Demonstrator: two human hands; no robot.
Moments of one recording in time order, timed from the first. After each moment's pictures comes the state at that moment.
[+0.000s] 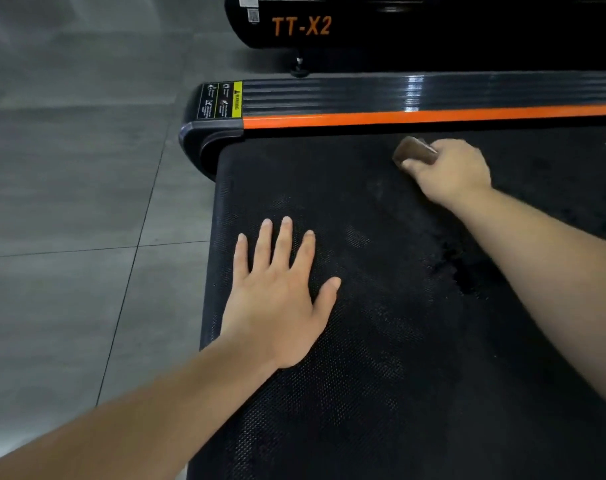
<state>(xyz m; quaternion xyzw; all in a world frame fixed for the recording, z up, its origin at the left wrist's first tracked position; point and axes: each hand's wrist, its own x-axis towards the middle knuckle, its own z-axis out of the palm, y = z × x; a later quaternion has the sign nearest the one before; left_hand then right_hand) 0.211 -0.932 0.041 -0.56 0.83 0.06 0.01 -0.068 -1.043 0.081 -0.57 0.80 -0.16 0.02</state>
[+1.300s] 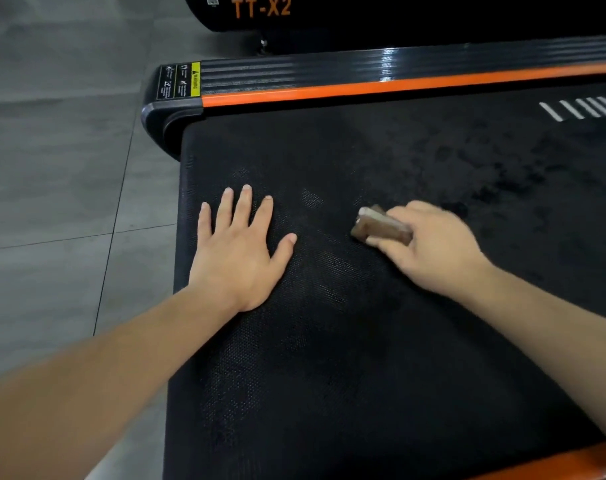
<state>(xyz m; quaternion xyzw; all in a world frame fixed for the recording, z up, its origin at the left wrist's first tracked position) 0.212 -0.934 0.035 -0.56 0.82 0.05 -0.02 -0.057 -0.864 0.069 -0.71 0.68 -0.15 0.05</state>
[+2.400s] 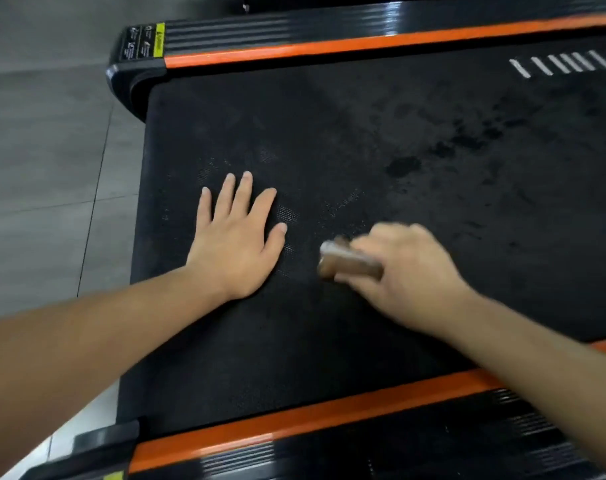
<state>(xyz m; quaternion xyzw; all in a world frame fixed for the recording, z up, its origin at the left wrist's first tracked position) 0.169 -0.865 0.042 -0.54 0.84 0.09 -0.01 -0.066 -0.766 0.060 -0.79 0.60 -0.14 0.02</state>
